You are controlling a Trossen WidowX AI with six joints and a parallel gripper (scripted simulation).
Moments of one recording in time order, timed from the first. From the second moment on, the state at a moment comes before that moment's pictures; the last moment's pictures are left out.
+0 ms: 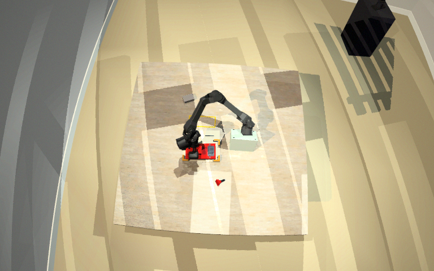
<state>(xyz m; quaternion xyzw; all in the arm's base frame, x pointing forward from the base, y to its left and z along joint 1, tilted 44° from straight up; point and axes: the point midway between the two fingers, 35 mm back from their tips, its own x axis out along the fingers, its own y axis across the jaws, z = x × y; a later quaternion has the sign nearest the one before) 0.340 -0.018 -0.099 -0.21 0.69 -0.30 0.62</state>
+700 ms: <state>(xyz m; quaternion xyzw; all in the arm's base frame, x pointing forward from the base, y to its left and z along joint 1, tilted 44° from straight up) 0.339 -0.025 -0.106 -0.21 0.69 -0.30 0.62</state>
